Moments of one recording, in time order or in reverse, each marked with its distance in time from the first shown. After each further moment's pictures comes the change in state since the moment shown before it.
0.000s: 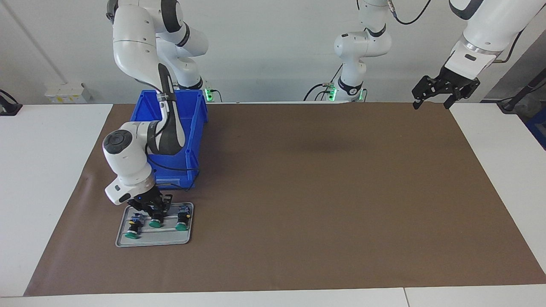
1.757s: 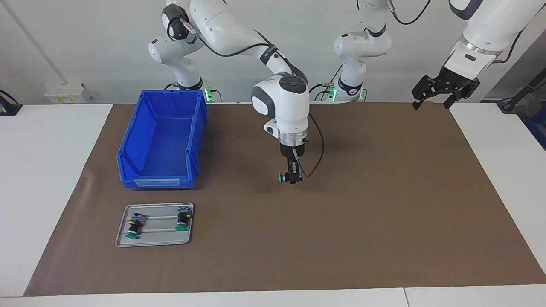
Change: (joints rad) left arm 0.000 0.000 0.000 0.000 0.000 0.000 0.000; right arm 0.676 0.132 0.015 0.356 -0.141 -0.205 2.328
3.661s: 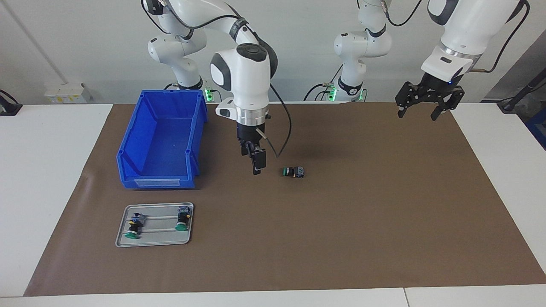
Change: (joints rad) left arm -0.094 -0.007 -0.040 -0.092 -0.006 0.213 0.122; right arm -0.218 -0.337 -0.015 -0.180 -0.026 -0.145 -0.796
